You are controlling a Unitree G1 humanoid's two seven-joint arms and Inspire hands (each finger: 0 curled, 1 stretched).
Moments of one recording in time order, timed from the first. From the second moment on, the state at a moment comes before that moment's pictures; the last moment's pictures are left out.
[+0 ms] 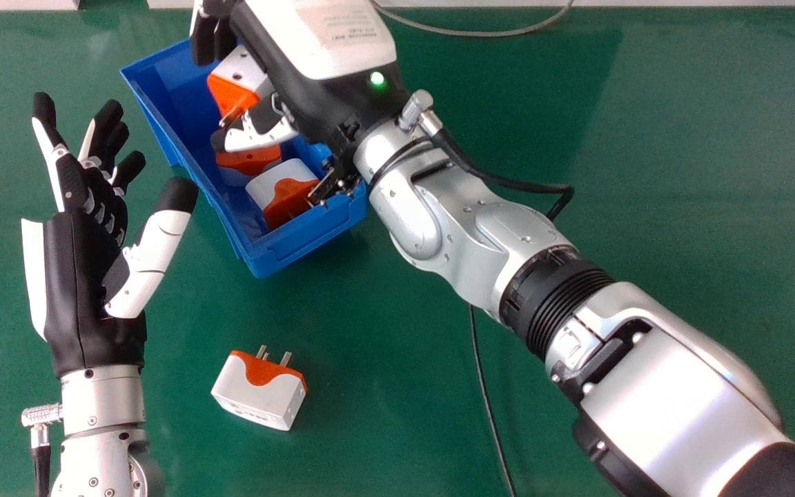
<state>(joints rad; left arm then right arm) -0.10 0.13 0.26 0.54 -0.12 -0.84 -0.04 -1.13 0.12 0.55 1.17 -0.76 -0.31 -0.51</state>
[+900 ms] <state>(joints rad) -0.08 0.12 0.26 0.52 -0.13 -0.83 -0.06 -0.76 -0.02 0.56 0.32 -0.83 0.09 -0.20</state>
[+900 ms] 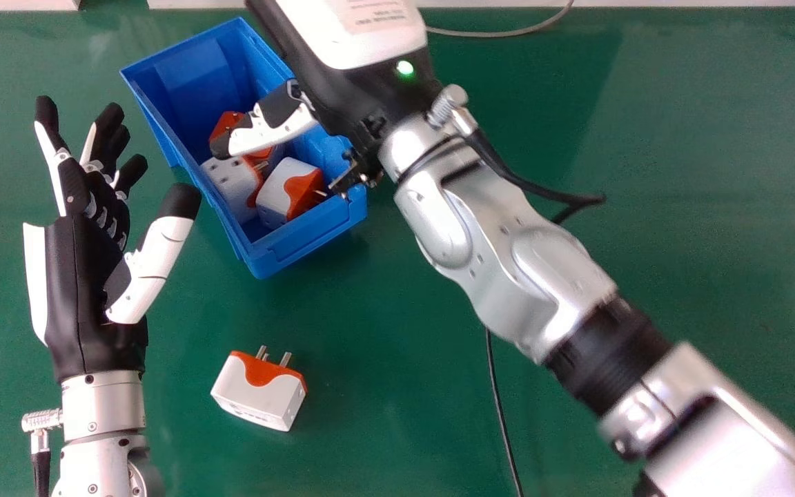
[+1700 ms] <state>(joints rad) -0.05 0.11 0.25 0.47 -0.14 -0.79 -0.09 -0.27 -0.16 0.80 -0.59 -1.25 0.38 1.03</state>
